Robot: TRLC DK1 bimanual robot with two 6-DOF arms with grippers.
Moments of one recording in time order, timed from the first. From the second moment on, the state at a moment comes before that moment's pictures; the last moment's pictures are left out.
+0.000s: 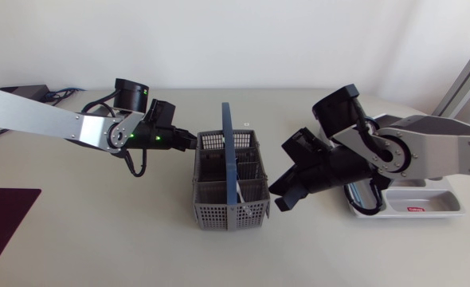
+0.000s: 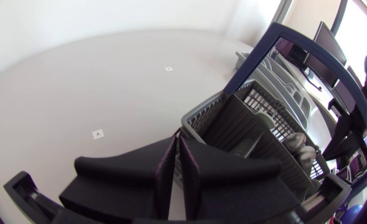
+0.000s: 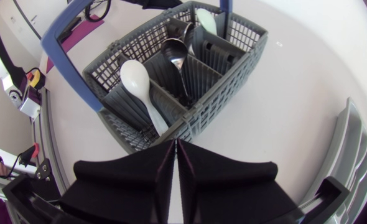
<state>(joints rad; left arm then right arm) -0.26 1.90 1.07 0.14 0.43 0.04 0.48 1.47 0.84 -0.38 -0.35 -0.23</state>
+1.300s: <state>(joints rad) -0.46 1.10 0.58 -0.22 0.45 0.41 0.17 1.88 1.25 -0.27 -0.44 -0.10</state>
